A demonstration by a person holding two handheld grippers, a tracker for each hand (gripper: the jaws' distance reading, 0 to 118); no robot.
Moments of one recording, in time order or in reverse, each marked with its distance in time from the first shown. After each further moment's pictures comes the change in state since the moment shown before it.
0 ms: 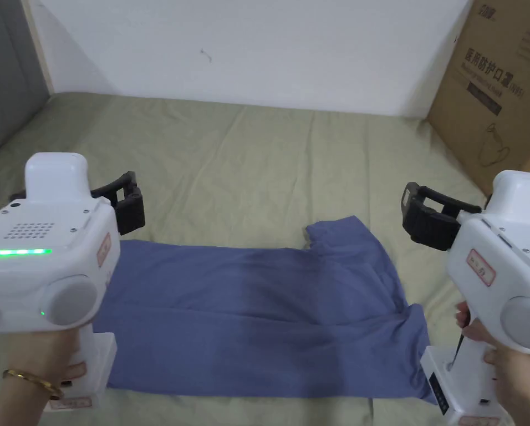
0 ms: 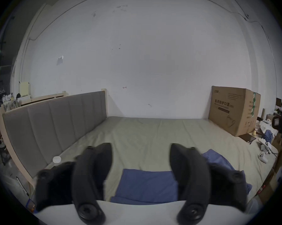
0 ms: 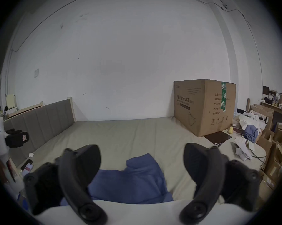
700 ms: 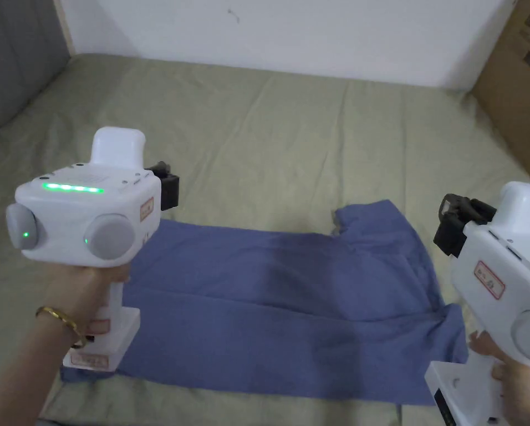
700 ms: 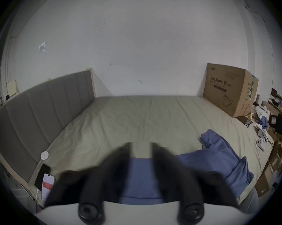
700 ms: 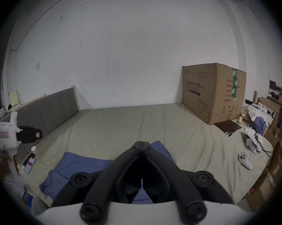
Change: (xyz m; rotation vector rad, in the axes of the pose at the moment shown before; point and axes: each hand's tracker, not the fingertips) left arm -0.006 -0.003 -0.106 -0.290 -0.089 -0.049; right arm -0.020 -0.024 -0.058 -0.138 0.052 -0.003
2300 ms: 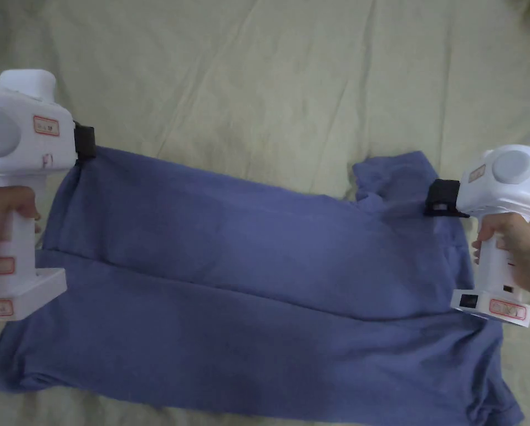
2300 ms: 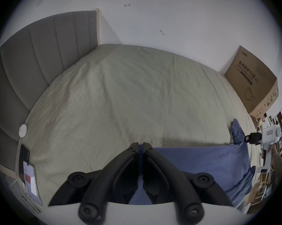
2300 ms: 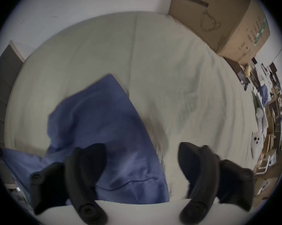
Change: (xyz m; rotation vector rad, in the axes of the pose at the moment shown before) left arm -0.075 -0.018 -0.156 -0.407 0.037 0.193; right arm 0.090 -0.072 -0.319 -0.894 -0.262 -0.078
